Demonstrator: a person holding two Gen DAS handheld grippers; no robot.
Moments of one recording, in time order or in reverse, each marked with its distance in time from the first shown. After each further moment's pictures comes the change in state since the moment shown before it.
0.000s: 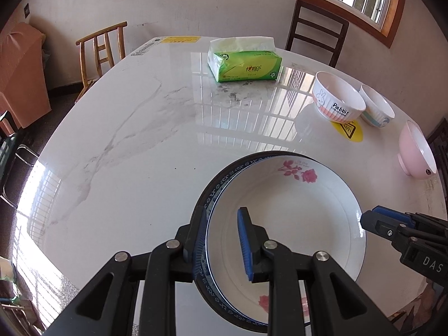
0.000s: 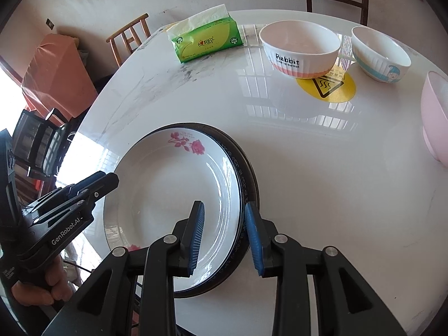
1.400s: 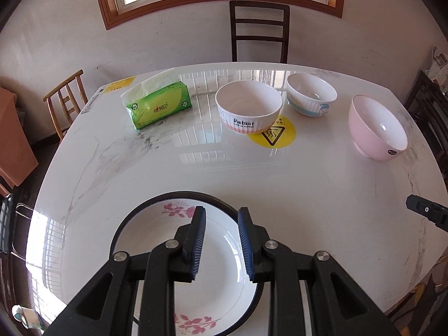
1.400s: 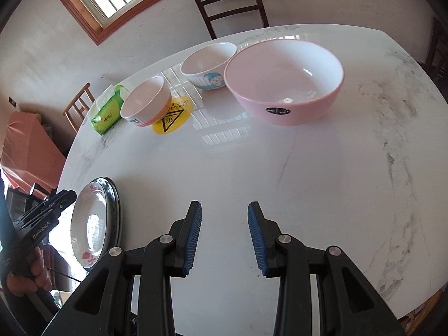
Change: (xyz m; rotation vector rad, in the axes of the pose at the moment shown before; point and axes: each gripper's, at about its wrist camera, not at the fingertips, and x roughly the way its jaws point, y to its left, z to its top) left arm -0.020 -0.148 0.029 0.250 -0.047 -0.027; right arm -0.109 -0.184 -0.052 0.323 -0.181 -0.105
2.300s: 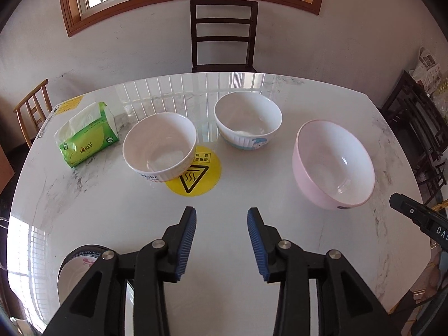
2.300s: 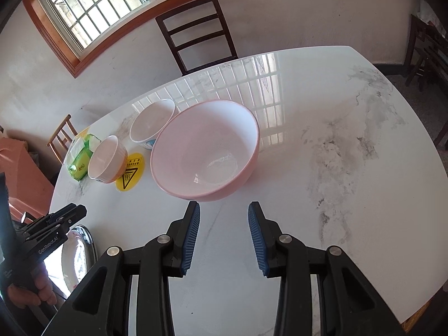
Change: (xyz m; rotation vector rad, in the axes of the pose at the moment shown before) left arm 0.032 -0.109 0.092 0.014 0.035 -0.132; right arm -0.033 -0.084 0.074 0.059 -0.087 -0.069
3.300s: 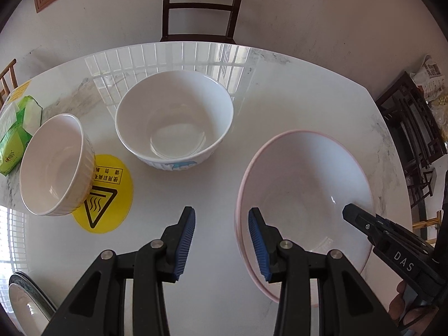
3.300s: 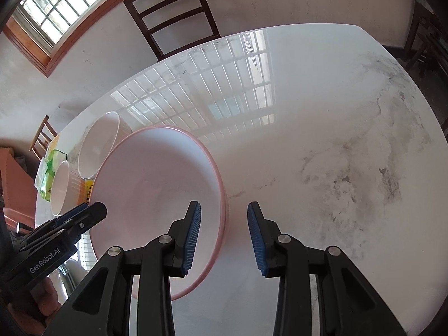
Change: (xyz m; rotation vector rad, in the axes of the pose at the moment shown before) left arm 0.118 -0.075 0.059 -0.053 0.157 -0.106; right arm 0.100 -0.037 0.074 0.047 0.139 -0.039
